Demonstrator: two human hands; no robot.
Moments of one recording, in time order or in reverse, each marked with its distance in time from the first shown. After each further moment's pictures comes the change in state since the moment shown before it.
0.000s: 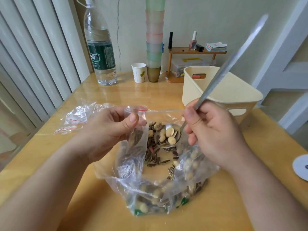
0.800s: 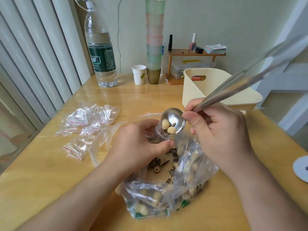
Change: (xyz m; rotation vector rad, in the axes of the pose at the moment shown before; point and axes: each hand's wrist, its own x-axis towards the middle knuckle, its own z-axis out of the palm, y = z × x) left_hand 0.004 -0.020 0.060 0.787 0.293 0.075; right_hand 0.006 0.009 -0.004 -0.302 0.238 -0.469
